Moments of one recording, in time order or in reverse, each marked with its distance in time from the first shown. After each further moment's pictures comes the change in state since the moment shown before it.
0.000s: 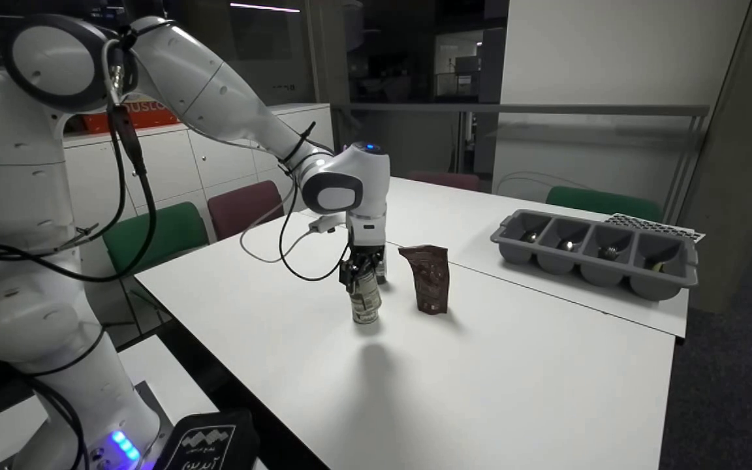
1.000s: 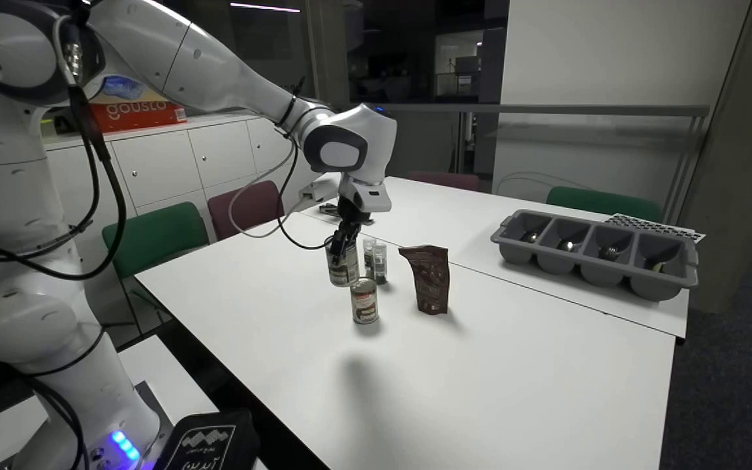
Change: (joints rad) arm -0.018 -0.089 0.004 0.119 -0.002 -0.382 -0.306
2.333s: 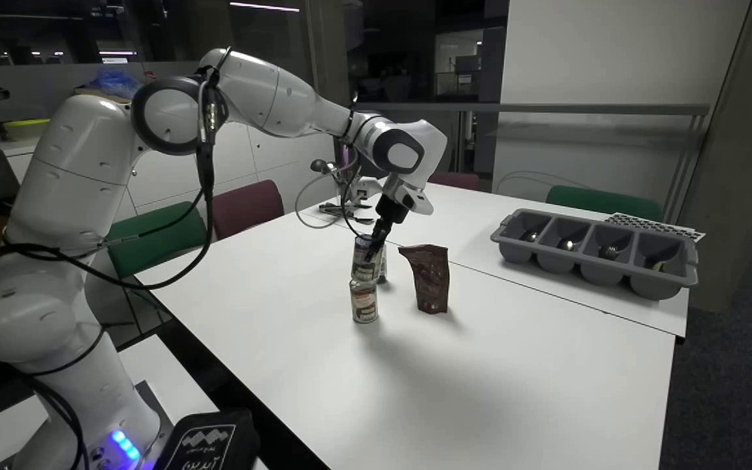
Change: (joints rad) arm -0.010 0.484 0.008 0.630 0.009 -0.393 -0.102
